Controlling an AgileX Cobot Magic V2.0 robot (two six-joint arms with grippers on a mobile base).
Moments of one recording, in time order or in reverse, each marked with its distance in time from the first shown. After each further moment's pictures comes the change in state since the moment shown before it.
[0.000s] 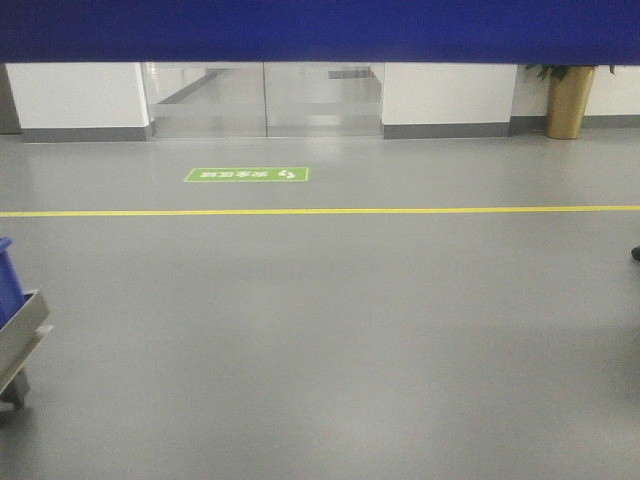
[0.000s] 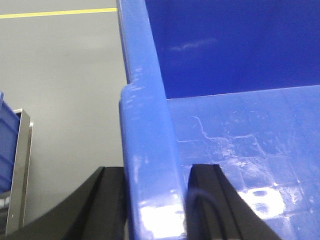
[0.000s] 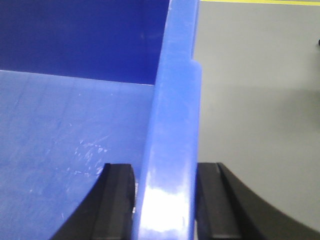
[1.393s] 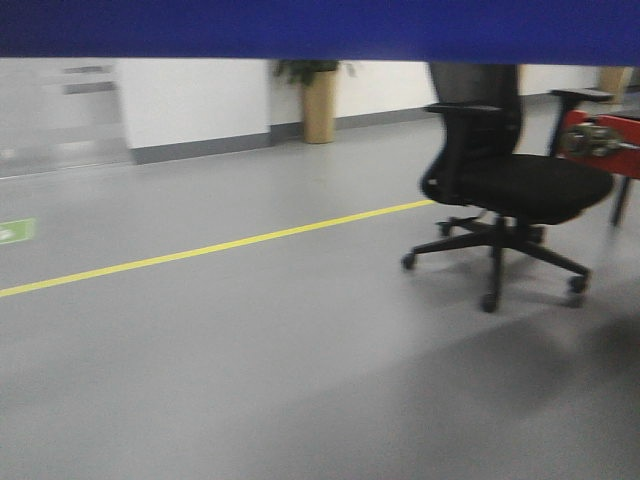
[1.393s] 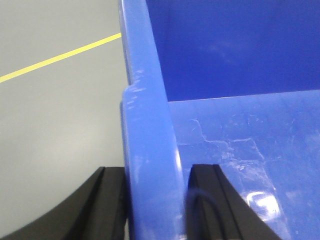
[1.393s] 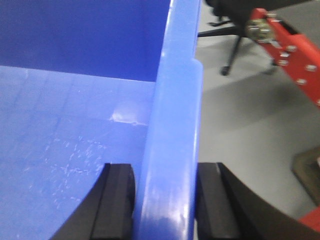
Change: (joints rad) left arm 0.000 0.000 0.000 0.004 -0.031 0.000; right arm 0.000 0.000 0.000 0.000 0.000 0.000
